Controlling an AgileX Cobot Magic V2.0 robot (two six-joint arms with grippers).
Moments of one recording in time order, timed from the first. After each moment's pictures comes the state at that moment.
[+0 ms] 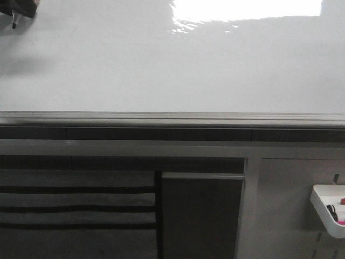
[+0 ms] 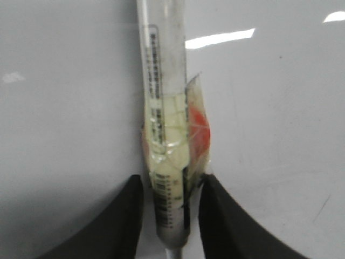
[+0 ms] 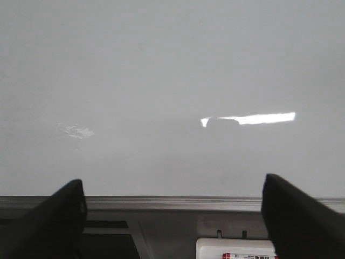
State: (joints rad) left arm -0.17 1.48 -1.12 -0.20 0.22 0.29; right arm 0.04 0.28 -0.50 0.12 0.46 -0.02
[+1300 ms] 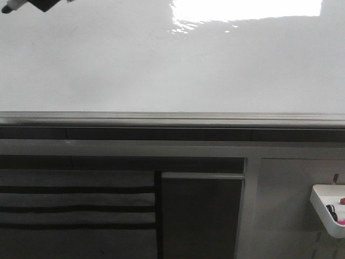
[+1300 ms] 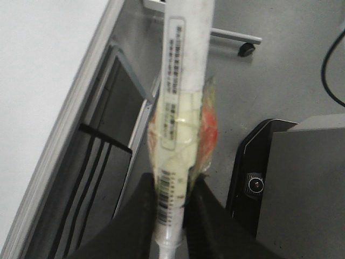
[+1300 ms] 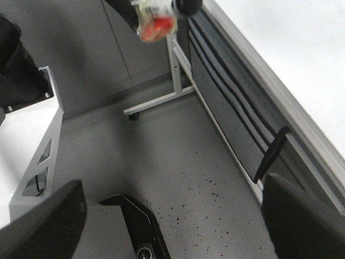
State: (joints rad) left arm -0.64 1.20 -1.19 -0.38 1.10 0.87; right arm 0.27 0.95 -0.99 0.80 1.12 -1.06
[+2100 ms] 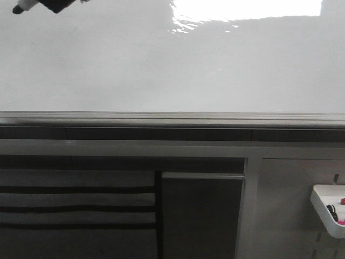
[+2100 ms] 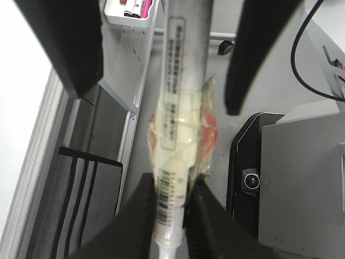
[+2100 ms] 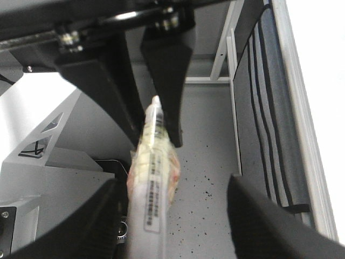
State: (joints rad) left arm -0.71 1.20 -1.19 -0.38 1.10 0.90; right arm 0.63 1.37 -1.39 0.63 1.11 -1.06
